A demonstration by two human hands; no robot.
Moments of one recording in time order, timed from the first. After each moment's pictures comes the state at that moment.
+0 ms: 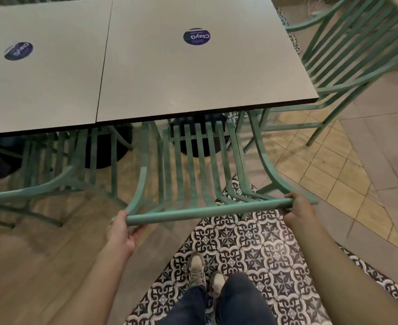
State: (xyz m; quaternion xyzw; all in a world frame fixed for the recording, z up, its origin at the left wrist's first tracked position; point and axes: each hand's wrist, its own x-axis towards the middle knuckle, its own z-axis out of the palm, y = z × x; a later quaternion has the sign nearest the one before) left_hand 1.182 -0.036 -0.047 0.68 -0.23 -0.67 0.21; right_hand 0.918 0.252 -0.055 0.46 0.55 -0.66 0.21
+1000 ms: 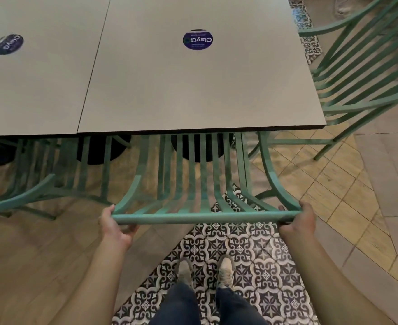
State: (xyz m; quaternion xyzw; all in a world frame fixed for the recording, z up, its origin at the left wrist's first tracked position) left_hand 1.072 -0.039 -0.043 0.69 -0.11 -0.66 0.27; right_hand 0.815 0.234 -0.055 0.50 0.47 -0.71 0.18
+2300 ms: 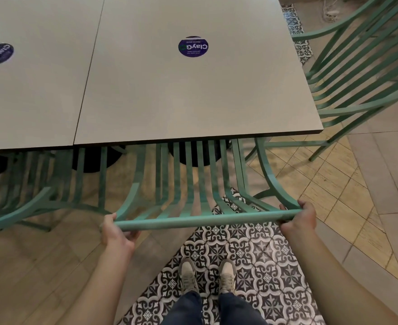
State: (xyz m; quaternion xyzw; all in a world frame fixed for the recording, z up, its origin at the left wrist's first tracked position) left_hand 1.060 -0.058 -0.055 0.70 -0.13 -0.64 0.28; right_hand 0.801 0.216 -0.049 0.50 0.49 -0.69 0.17
